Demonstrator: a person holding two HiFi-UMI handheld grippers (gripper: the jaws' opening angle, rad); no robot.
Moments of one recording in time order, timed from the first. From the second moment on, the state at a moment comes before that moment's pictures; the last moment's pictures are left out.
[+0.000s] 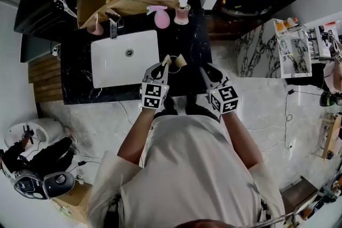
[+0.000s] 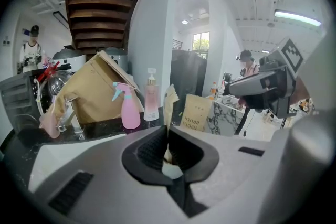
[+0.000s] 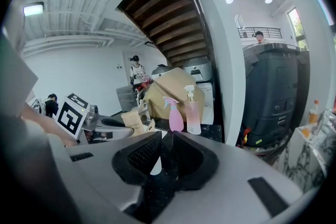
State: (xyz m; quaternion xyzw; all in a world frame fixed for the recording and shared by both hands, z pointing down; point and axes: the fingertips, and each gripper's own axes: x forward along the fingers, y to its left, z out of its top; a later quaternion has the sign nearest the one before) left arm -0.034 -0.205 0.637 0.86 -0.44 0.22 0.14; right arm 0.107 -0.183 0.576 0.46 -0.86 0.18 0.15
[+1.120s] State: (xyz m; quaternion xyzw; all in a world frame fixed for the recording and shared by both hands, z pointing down) left arm -0.033 -0.189 0.638 0.86 -0.45 0.22 0.15; right arm 0.105 -0.167 0.572 0.45 -0.86 0.17 0.15
